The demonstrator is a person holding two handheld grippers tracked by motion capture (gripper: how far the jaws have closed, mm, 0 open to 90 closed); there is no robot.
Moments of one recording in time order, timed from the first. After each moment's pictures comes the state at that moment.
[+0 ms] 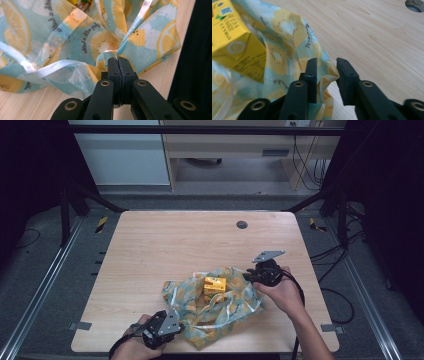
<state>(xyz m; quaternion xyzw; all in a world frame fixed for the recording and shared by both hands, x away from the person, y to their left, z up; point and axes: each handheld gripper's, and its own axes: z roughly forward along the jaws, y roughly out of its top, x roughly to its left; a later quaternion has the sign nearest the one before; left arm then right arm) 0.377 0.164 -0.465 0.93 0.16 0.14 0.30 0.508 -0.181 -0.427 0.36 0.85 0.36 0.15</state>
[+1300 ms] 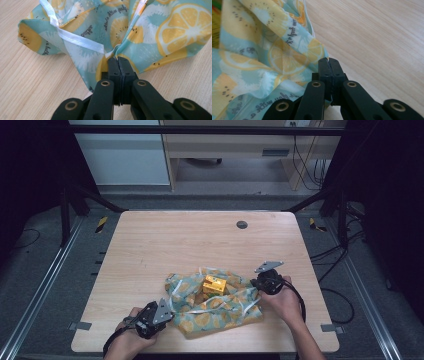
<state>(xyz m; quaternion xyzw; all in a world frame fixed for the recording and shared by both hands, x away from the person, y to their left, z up) 0.399 0.184 -0.471 0.92 0.22 0.18 0.27 0.510 -0.194 -0.475 0.39 0.85 0.31 0.17</state>
